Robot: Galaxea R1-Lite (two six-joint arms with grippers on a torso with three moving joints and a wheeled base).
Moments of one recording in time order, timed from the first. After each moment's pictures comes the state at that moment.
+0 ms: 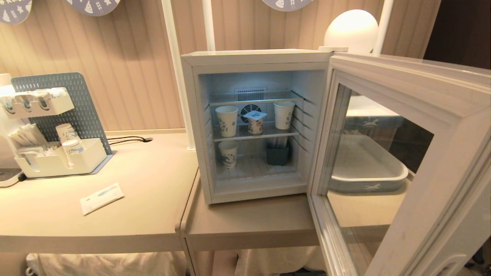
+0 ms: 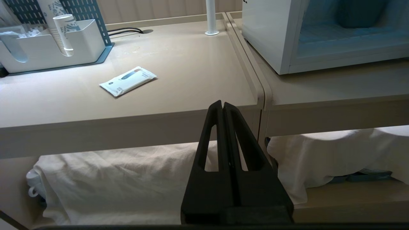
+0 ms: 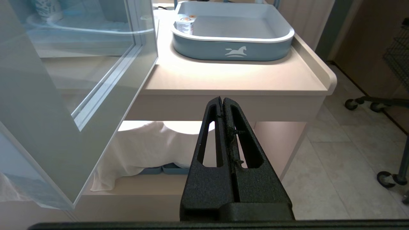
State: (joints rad) left arm 0.00 0.00 -0.01 0.00 0.00 0.07; right arm 0.00 0.00 -0.04 0.12 0.02 -0.08
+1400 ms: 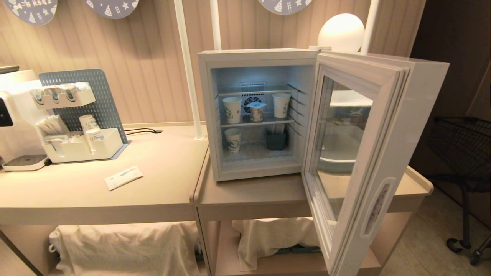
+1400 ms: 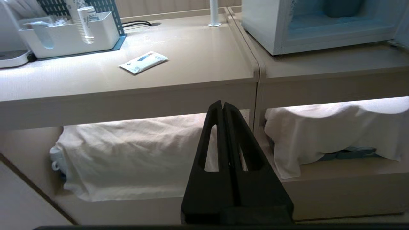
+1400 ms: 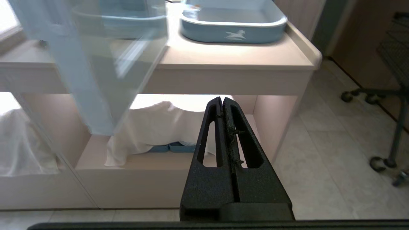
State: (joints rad) left arm 0.01 0.00 0.00 0.01 0.00 0.07; right arm 0.00 0.00 -0.04 0.12 0.02 -0.09
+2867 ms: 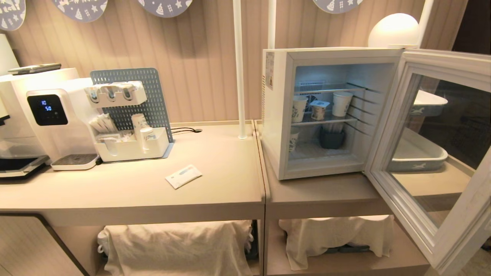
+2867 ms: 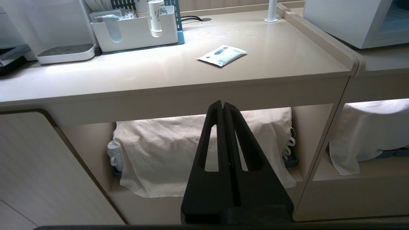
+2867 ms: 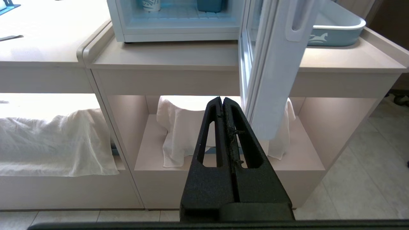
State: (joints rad) left arm 0.01 0.00 0.00 0.01 0.00 0.06; right arm 0.00 0.00 -0.04 0.12 0.02 -0.09
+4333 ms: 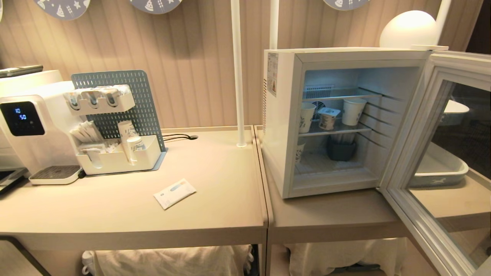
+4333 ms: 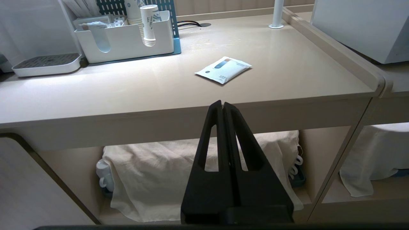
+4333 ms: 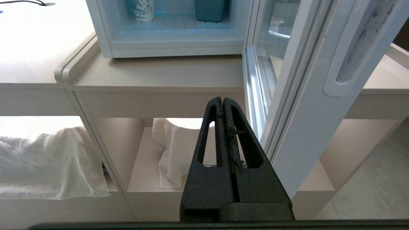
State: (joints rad) left arm 0.00 0.00 0.00 0.01 0.00 0.06; right arm 0.00 0.00 -0.04 0.12 0.02 -0.08
